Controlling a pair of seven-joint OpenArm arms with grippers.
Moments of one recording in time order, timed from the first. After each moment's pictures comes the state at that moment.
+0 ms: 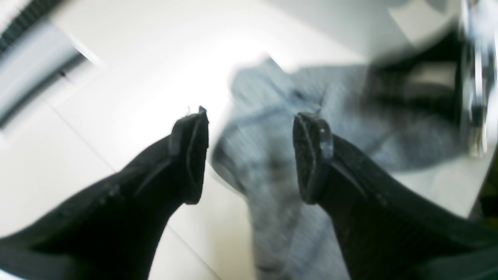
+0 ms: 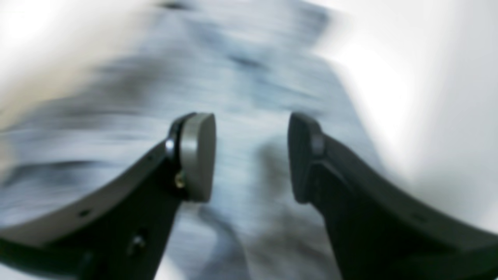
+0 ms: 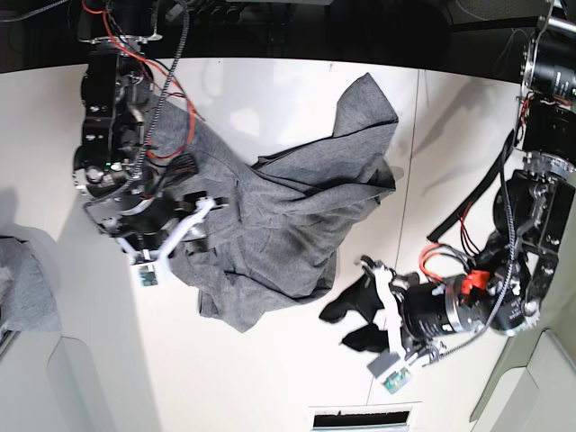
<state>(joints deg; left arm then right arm) -20.8 -25.6 16.6 94.2 -41.3 -29.0 50.4 0.7 -2.0 5.6 93.8 3.5 16.8 -46.1</state>
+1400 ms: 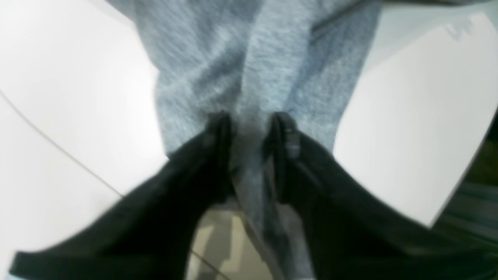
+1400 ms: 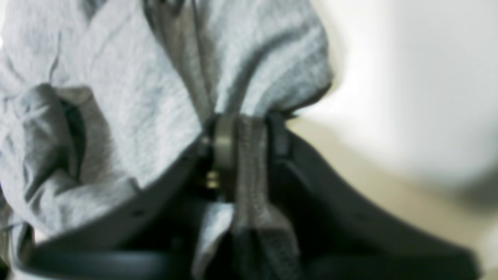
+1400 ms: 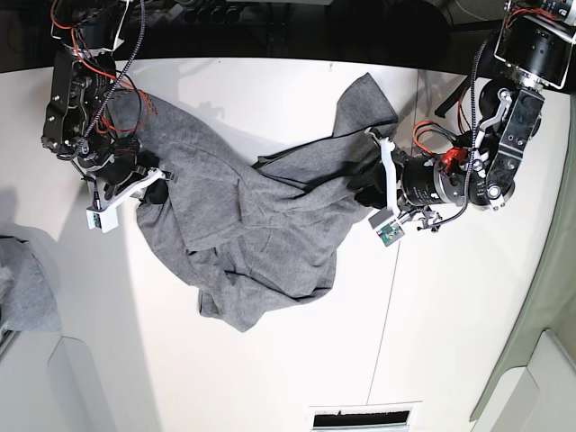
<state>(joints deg) -3.0 -25.5 16.7 84.2 -22.5 -36.2 36.8 1.4 3.2 17.2 68.9 20.5 25.1 -40.8</state>
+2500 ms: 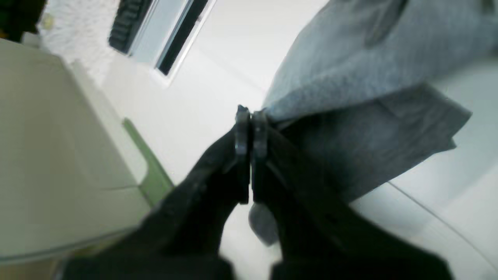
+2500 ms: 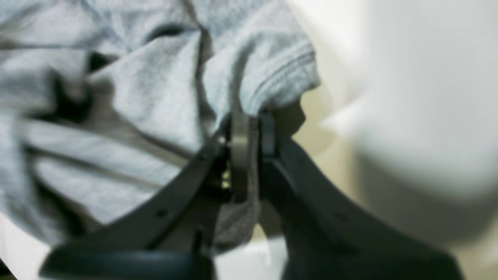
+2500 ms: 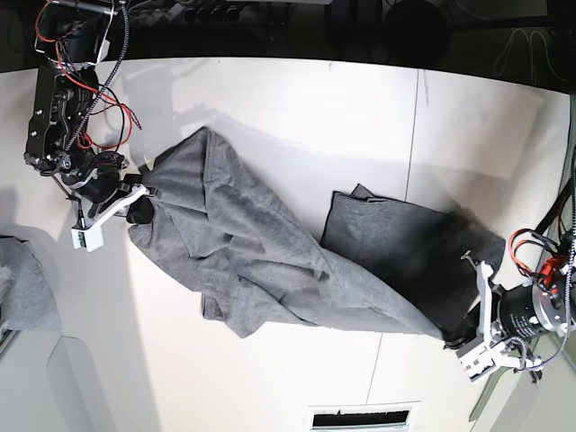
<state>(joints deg) -21.2 -47.6 17.0 102.6 -22.3 -30.9 41.3 4.5 6.8 18.2 69.9 23.4 28.3 -40.8</state>
